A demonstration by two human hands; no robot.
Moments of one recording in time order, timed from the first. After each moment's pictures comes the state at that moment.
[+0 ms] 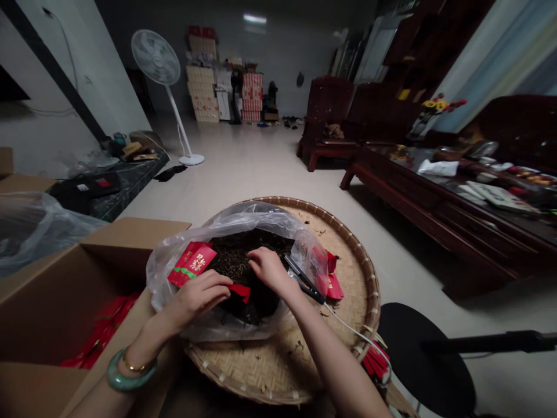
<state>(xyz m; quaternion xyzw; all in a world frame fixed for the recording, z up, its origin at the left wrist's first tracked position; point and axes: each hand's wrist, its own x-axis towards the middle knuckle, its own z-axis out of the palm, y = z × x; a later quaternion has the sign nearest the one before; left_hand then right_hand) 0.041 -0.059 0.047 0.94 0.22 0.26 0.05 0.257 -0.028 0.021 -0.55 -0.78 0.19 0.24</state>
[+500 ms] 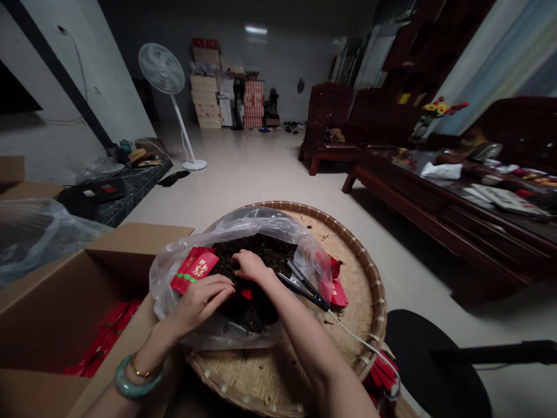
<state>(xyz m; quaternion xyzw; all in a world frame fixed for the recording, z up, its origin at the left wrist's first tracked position) 0.049 -0.057 0.043 0.88 0.30 0.32 0.18 0.212 0.031 -0.013 -0.50 -0.82 0.23 0.15</state>
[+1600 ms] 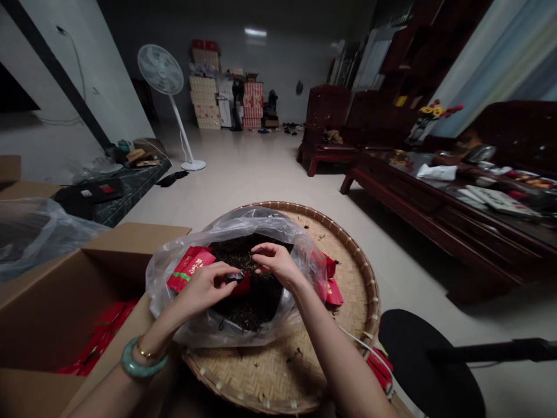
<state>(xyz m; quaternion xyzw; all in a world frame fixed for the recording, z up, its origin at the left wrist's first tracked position) 0.073 -0.047 0.062 0.81 0.44 0.26 0.29 0.275 -0.029 0.054 -0.42 -0.44 0.63 0.48</state>
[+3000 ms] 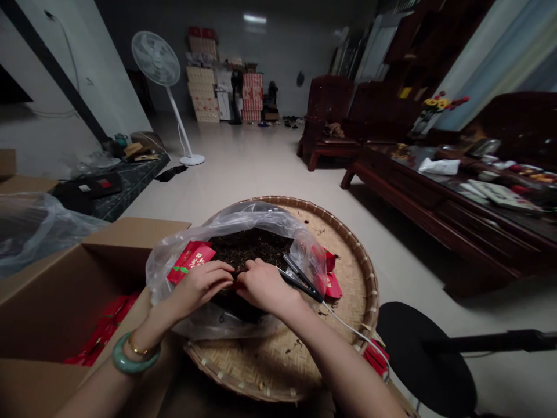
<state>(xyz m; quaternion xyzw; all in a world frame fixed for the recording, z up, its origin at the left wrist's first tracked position) 0.052 -0.048 0.053 0.91 0.28 0.26 0.15 0.245 -0.073 0.083 -0.48 -0.87 0.08 0.01</state>
